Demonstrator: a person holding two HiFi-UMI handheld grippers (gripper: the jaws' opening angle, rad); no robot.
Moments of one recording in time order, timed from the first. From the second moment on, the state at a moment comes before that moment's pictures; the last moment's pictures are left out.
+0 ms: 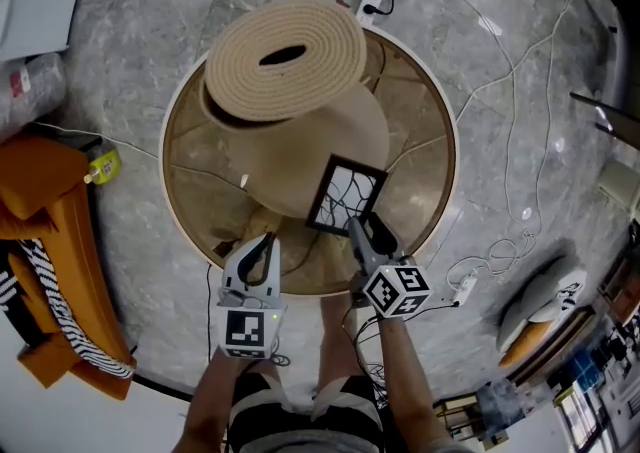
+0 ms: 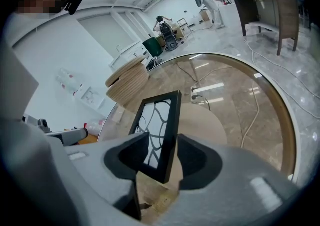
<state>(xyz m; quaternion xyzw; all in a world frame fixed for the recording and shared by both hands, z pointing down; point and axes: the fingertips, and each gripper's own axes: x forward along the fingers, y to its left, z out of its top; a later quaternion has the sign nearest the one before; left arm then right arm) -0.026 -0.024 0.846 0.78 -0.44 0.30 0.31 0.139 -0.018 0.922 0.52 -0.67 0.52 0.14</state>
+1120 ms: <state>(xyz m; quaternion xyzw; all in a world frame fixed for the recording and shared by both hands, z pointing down) 0.008 -0.076 0.700 0.84 -0.41 0.26 0.23 0.140 -0.058 0.741 0.54 -0.73 0.38 0.14</state>
